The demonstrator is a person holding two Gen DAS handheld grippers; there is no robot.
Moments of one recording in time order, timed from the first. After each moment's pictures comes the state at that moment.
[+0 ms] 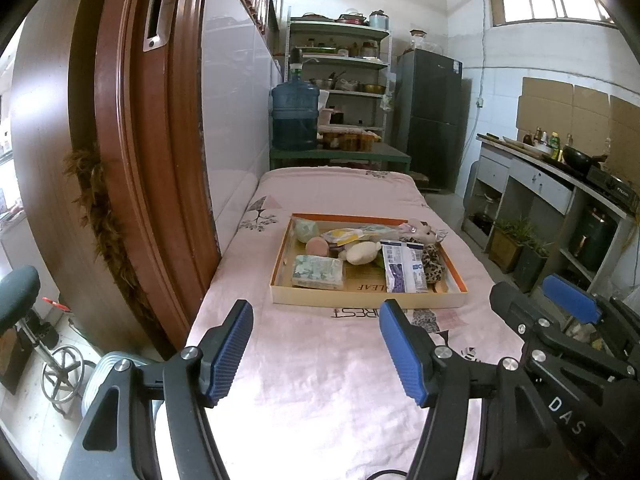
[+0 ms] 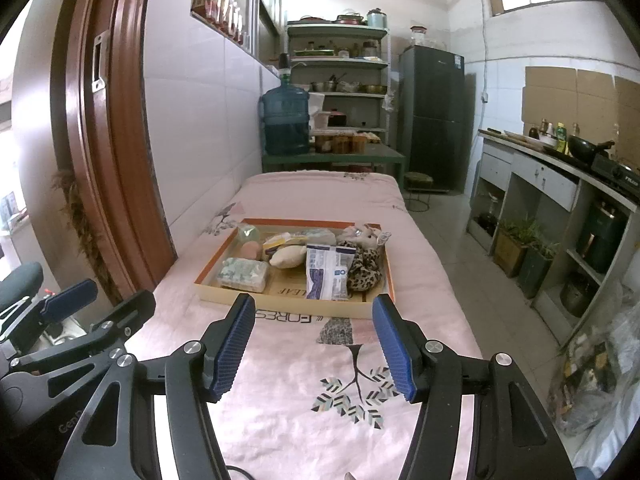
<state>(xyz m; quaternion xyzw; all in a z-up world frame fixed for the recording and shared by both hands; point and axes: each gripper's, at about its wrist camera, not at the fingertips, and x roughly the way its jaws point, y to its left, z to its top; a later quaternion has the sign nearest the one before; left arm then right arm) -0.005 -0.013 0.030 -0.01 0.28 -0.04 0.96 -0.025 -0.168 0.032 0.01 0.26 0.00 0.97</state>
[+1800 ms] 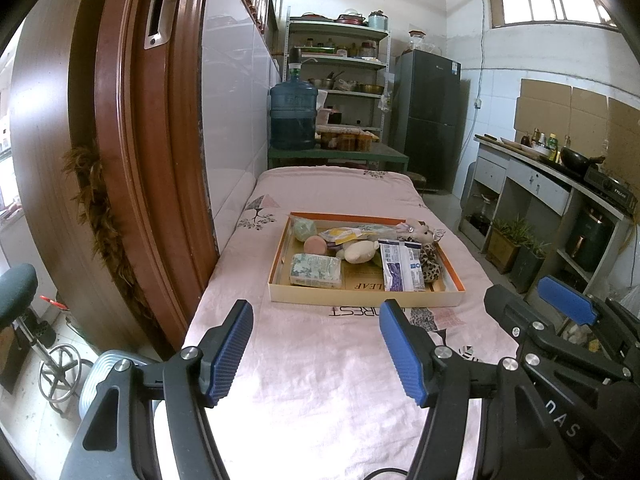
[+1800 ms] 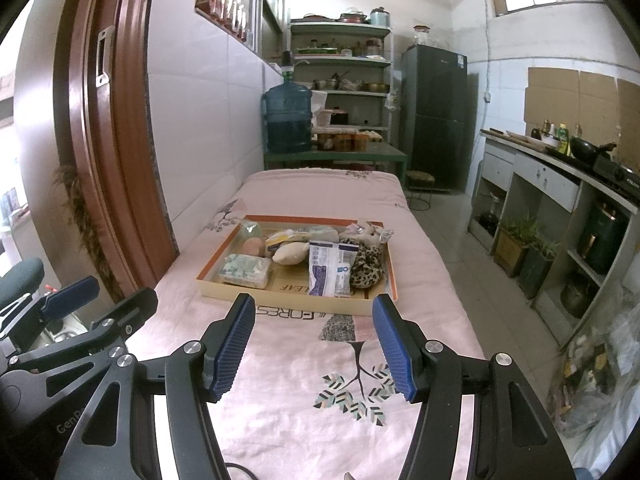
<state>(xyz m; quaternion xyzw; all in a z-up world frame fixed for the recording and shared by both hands) -0.006 -0.012 0.029 -0.01 0.28 -0.04 0.96 -0.024 -0.167 0.031 0.01 0.26 0.00 0.97</state>
